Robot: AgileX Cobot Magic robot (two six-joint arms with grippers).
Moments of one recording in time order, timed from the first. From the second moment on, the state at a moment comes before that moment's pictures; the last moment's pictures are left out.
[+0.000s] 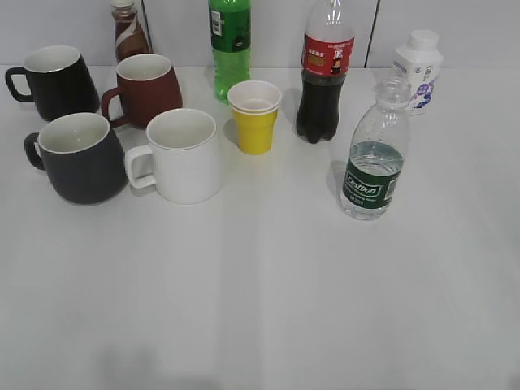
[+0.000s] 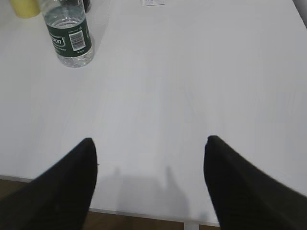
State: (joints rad) left arm -0.03 -0.01 -0.53 0.06 1.07 -0.07; right arm 0.12 -0.01 -0.50 0.03 1.04 -0.05
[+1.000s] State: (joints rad) left arm -0.03 -0.01 -0.53 0.06 1.07 -0.07; right arm 0.12 -0.01 -0.50 0.08 1.04 -0.13
